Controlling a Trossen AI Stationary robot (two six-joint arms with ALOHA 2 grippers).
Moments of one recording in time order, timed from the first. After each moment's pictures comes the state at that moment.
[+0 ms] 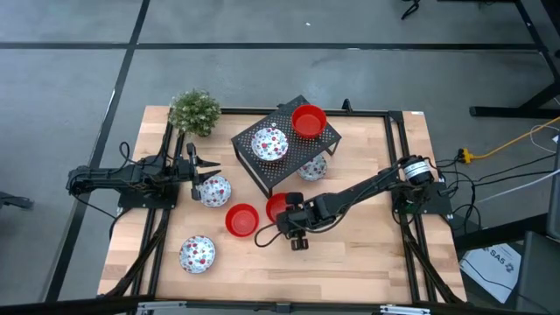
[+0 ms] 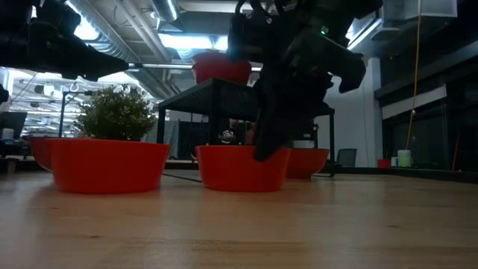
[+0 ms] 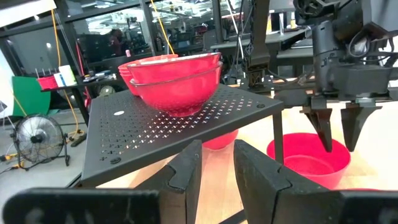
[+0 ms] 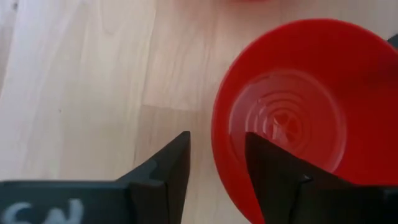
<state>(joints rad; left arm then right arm) 0.02 0.00 0.05 -0.06 -0.22 0.15 0.31 1.93 1.36 -0.47 0.18 0.13</state>
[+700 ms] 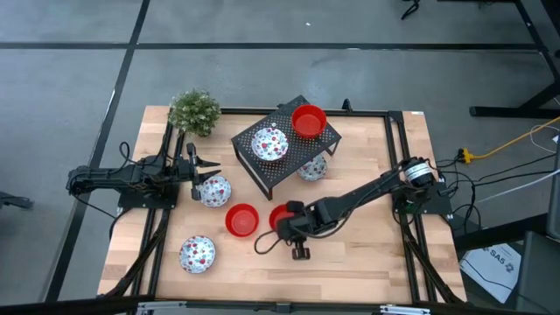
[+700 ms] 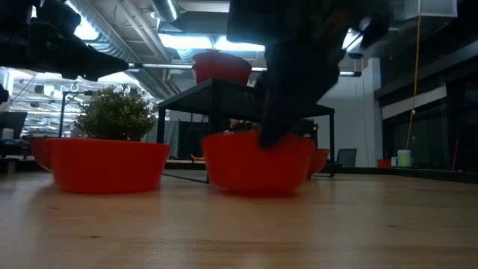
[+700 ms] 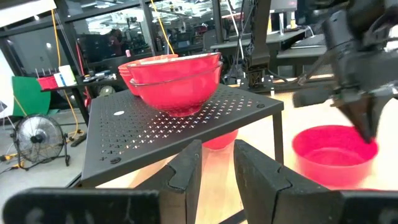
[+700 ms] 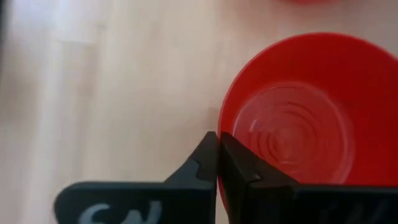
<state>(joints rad) 0.02 0.00 0.05 -0.06 -0.22 0.15 0.35 1.93 1.40 -0.50 0.05 0.23</state>
